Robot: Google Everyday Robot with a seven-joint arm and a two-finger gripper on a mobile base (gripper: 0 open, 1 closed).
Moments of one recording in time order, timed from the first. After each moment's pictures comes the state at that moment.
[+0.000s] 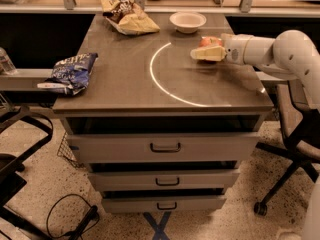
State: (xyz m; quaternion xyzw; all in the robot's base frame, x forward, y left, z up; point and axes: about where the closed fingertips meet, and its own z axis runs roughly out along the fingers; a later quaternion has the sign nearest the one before) arm 0.799 -0.178 0.867 -0.29 0.72 0.24 0.58
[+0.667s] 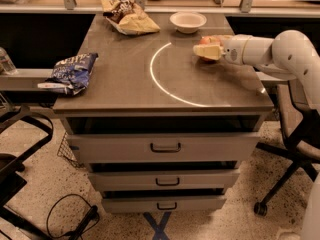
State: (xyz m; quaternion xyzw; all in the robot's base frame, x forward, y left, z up) arm 0.800 -0.171 0.865 -0.30 0.72 0.25 0.58
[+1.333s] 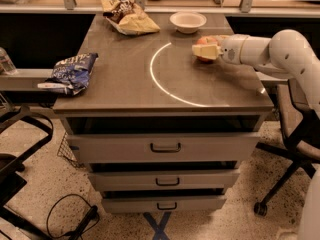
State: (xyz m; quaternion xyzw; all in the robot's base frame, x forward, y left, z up) arm 0.802 -0.164 0.865 -0.30 0.72 0.25 0.57
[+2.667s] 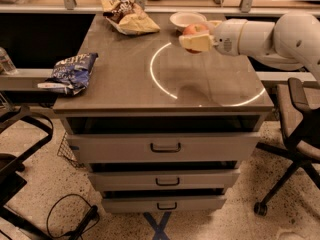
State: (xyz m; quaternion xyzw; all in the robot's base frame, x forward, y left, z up) arm 0.728 -0.104 0.941 -0.37 0.67 0.26 0.58
